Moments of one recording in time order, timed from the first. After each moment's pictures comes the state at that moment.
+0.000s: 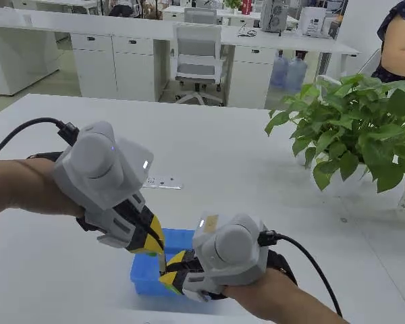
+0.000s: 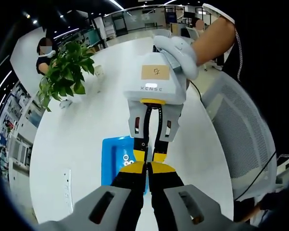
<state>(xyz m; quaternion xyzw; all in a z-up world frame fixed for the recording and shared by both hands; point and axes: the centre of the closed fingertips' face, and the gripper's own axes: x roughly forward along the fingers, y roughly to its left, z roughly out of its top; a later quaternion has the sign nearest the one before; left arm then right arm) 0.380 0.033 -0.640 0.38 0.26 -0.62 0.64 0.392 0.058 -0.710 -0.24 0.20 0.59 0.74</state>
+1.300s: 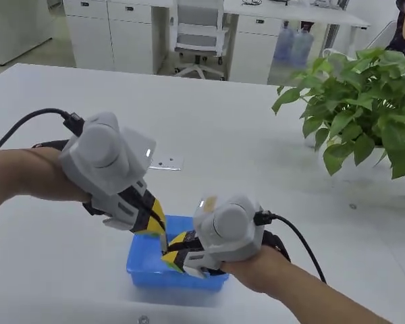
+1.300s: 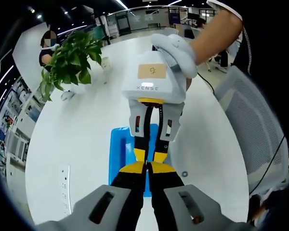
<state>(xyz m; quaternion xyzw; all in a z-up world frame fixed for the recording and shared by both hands) 0.433 0.043 -0.685 0.36 0.27 -0.62 0.64 0.440 0.063 -0.754 -0.23 0.24 0.59 0.73</state>
